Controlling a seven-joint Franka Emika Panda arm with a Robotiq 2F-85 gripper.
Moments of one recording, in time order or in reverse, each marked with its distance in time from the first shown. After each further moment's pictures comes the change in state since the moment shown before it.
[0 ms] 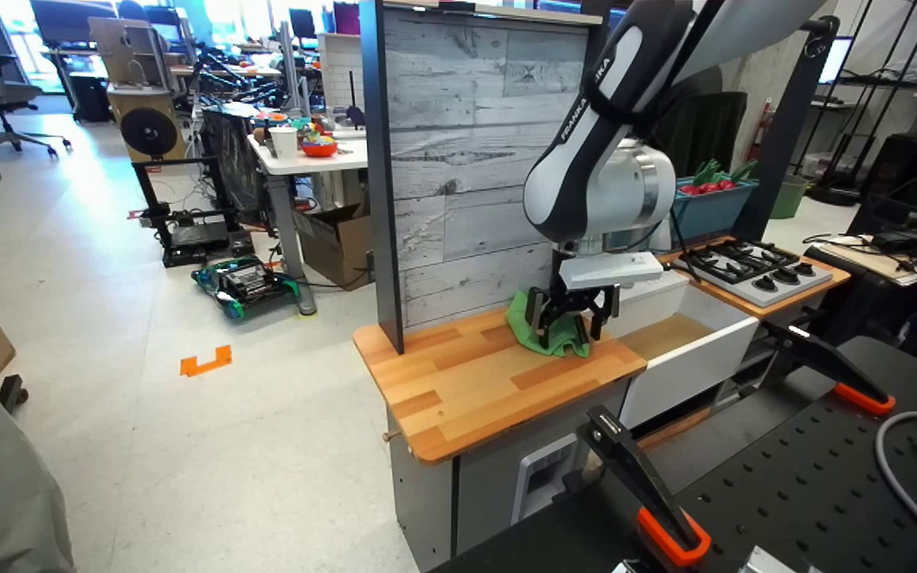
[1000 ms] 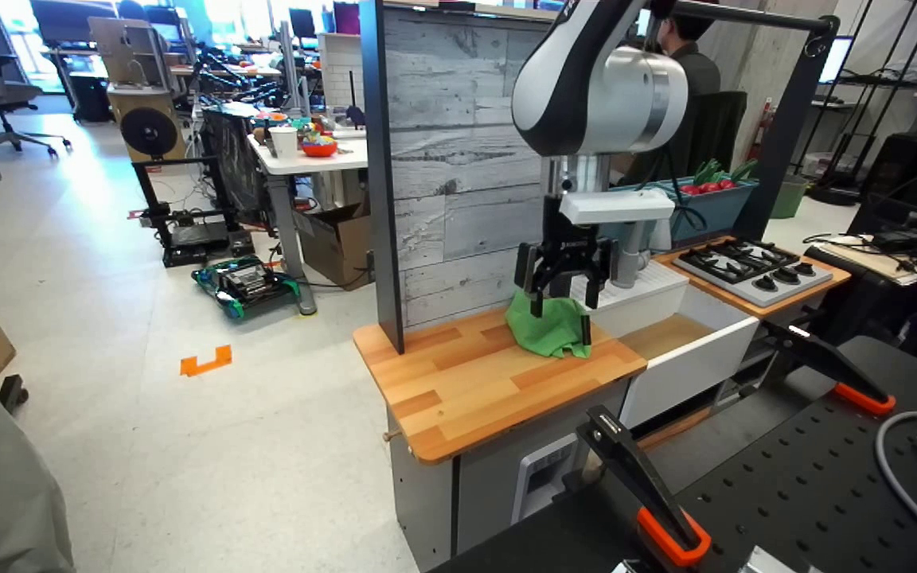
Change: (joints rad) arm -0.001 -0.271 0.069 -0.212 0.001 -0.150 -0.085
